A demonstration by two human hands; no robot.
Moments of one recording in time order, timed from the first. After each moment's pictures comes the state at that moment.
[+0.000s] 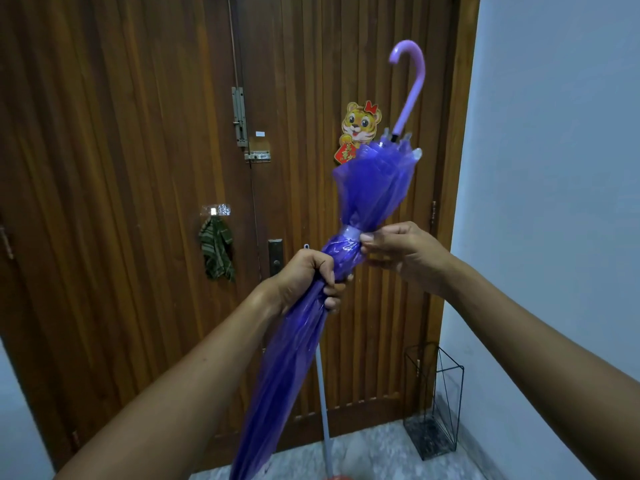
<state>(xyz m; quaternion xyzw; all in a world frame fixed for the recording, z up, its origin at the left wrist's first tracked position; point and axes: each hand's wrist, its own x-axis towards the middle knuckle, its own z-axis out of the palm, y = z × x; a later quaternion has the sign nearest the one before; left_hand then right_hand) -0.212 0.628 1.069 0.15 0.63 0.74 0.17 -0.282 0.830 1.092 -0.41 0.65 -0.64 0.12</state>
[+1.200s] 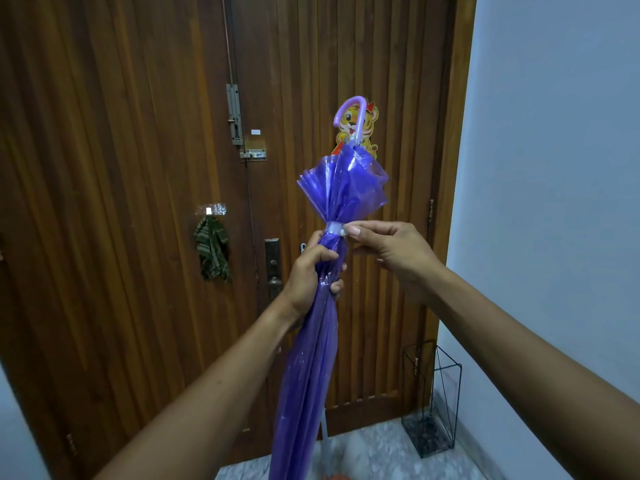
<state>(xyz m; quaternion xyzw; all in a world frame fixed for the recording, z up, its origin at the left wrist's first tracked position) -0.236 0.641 1.045 0.17 0.60 0.77 -0.10 -0.263 0.805 1.092 -0.30 0.67 -0.68 -0.01</state>
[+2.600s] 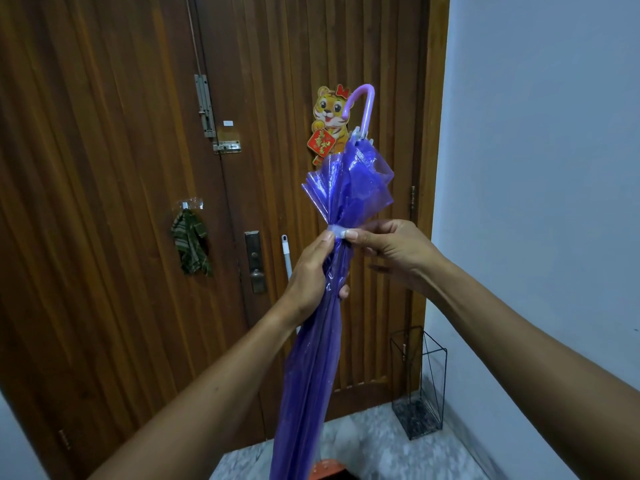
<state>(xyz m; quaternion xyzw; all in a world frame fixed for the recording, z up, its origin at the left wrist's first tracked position) -0.246 0.724 1.034 0.18 0.69 0.69 -0.15 -0.288 0.880 1.078 -0.24 0.68 -0.69 0.07</state>
